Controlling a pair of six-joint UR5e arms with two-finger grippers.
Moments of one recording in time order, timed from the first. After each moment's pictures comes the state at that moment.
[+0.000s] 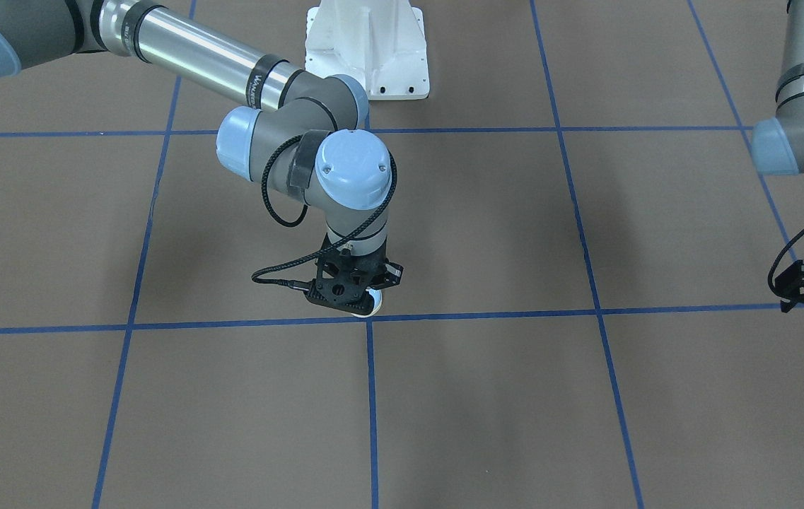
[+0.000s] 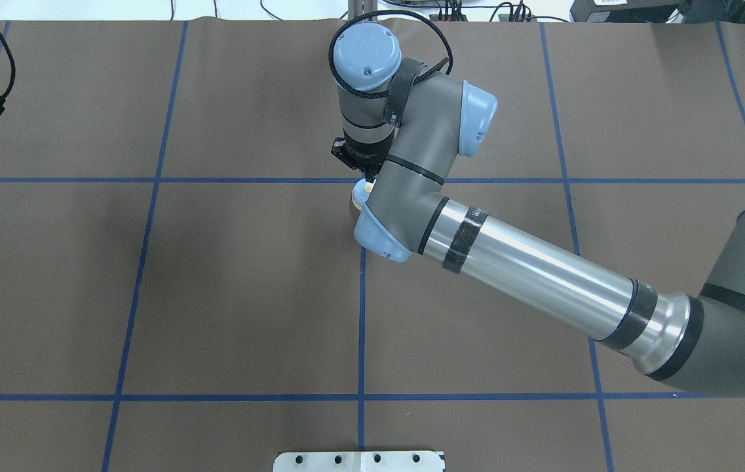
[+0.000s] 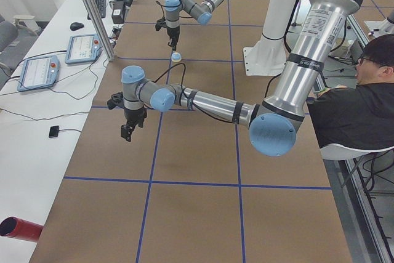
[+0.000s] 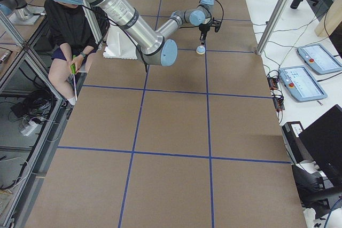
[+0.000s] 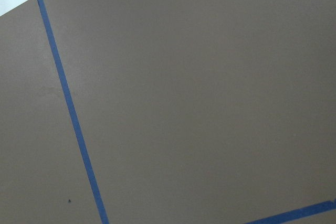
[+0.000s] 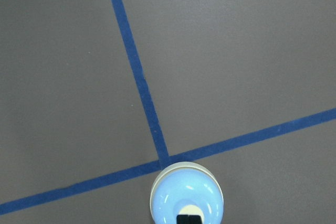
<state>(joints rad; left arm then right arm) -1.24 -1.91 -1.44 -1.77 -2.04 -0.14 0.65 -0.55 1.15 -1.51 1.95 1.37</state>
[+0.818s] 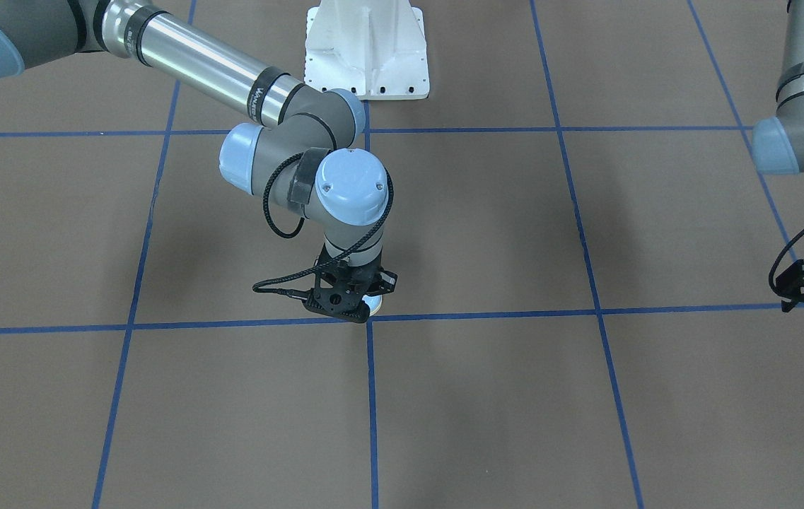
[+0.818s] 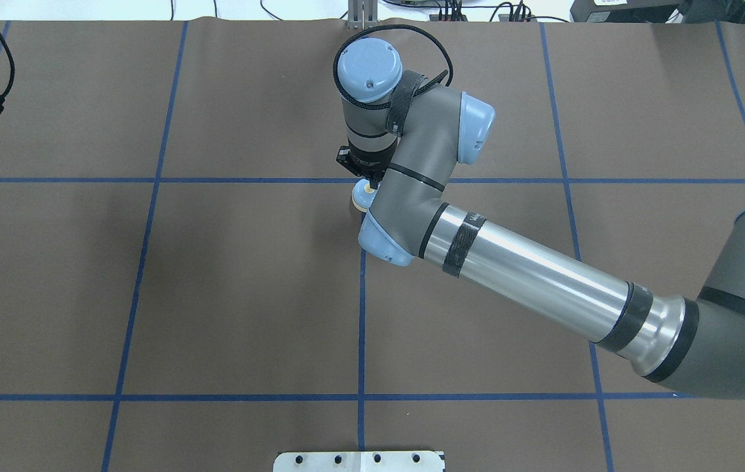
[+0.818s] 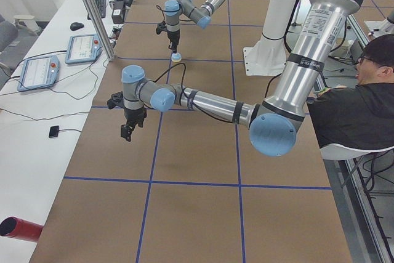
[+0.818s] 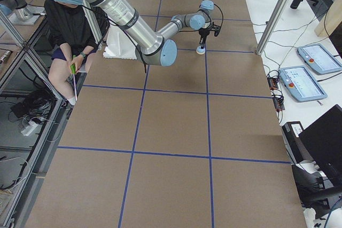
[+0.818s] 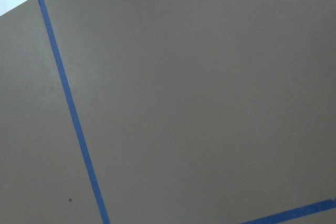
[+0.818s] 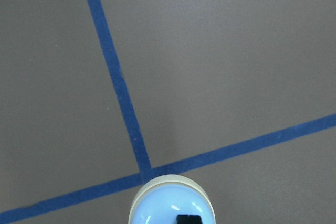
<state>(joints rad) -1.24 -1.91 -1.44 -1.77 -2.04 -0.14 0.64 -0.55 1.10 -1.47 1.95 1.37</state>
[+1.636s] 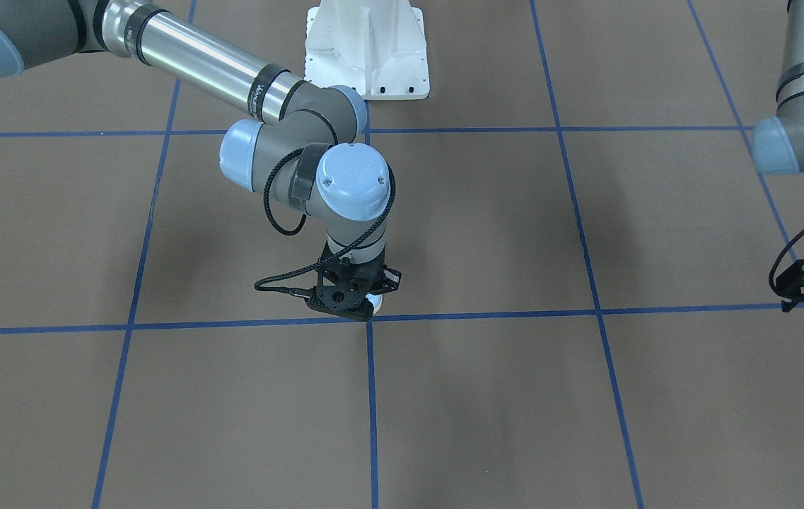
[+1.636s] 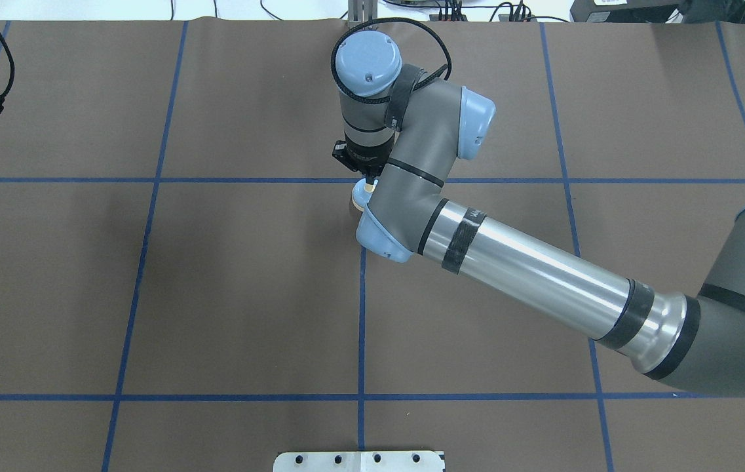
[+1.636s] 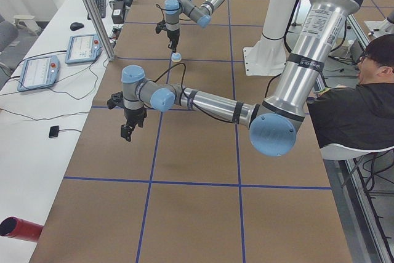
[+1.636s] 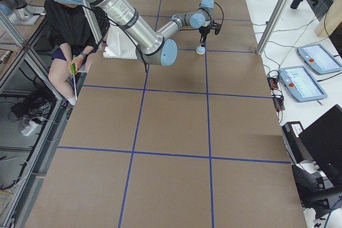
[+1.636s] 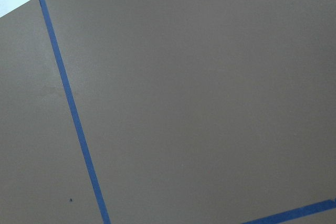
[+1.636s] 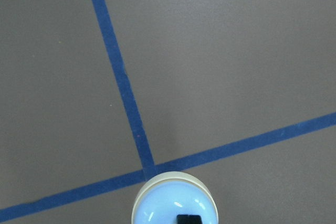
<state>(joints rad) -1.24 -1.91 -1.44 -1.77 -2.04 -0.14 0.65 -0.55 1.13 -1.47 1.95 1.37</state>
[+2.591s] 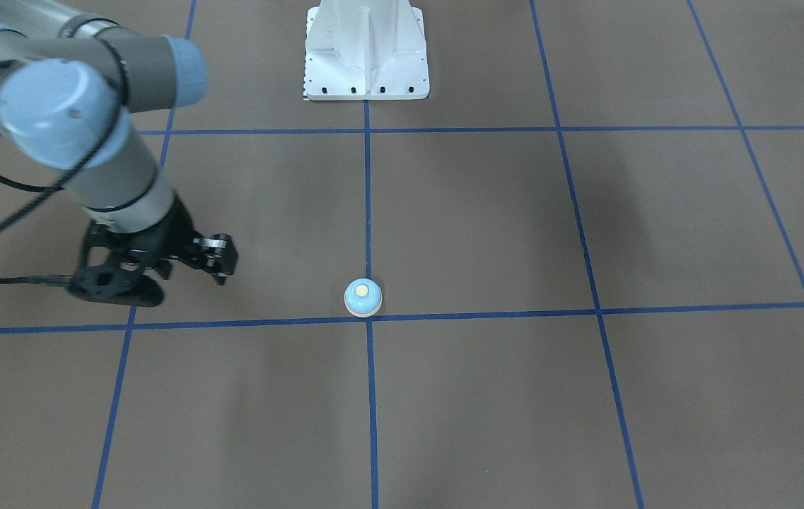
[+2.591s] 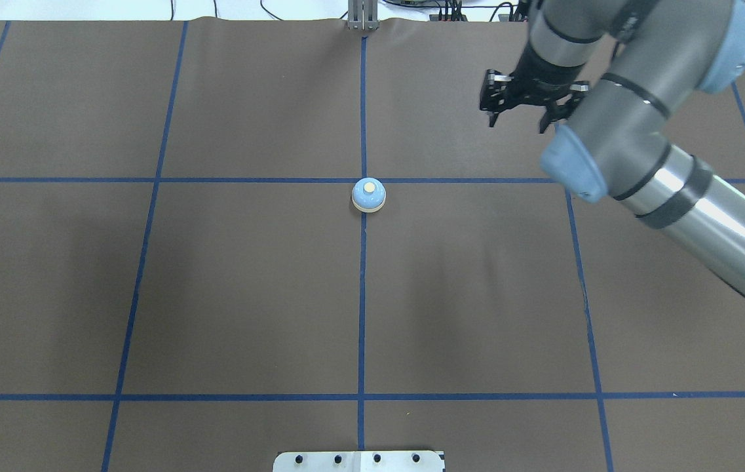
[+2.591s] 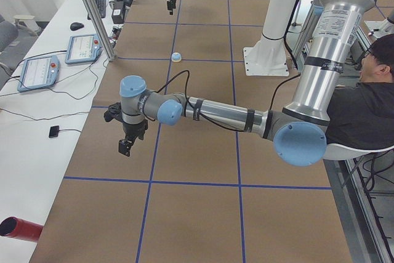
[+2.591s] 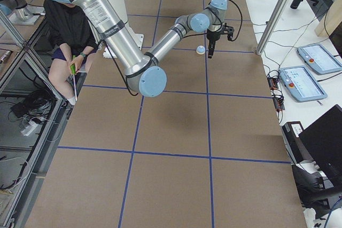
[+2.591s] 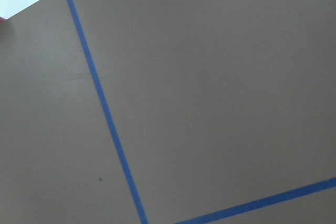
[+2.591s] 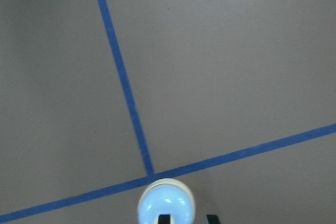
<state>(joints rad) -1.42 -1.80 -1.49 -1.74 -2.14 0.06 0.98 -0.98 1.71 -1.77 2.17 0.86</state>
